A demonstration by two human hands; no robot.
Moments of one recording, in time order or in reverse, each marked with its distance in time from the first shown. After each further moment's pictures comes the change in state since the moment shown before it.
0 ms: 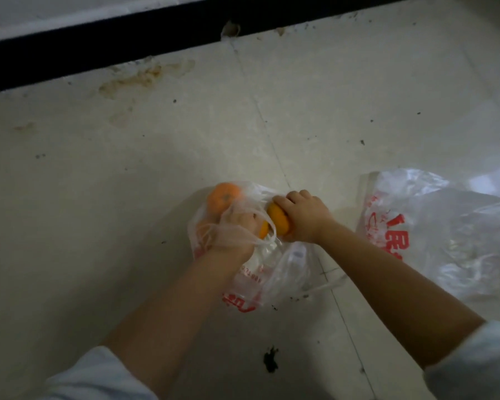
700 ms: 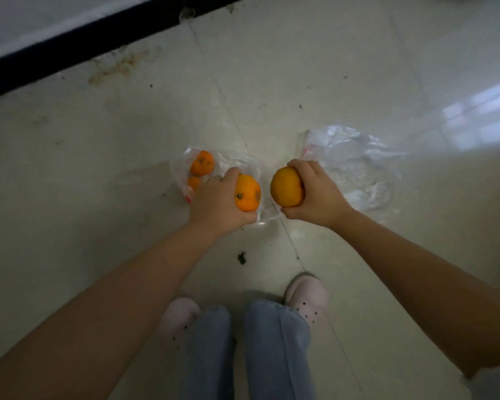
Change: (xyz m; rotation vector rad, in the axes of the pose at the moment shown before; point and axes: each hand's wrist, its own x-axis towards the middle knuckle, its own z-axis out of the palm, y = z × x) left_hand -0.207 0.076 -0.137 -0.369 0.228 0.077; right_hand -0.227 -0.005 -0.140 0.643 0.179 0.169
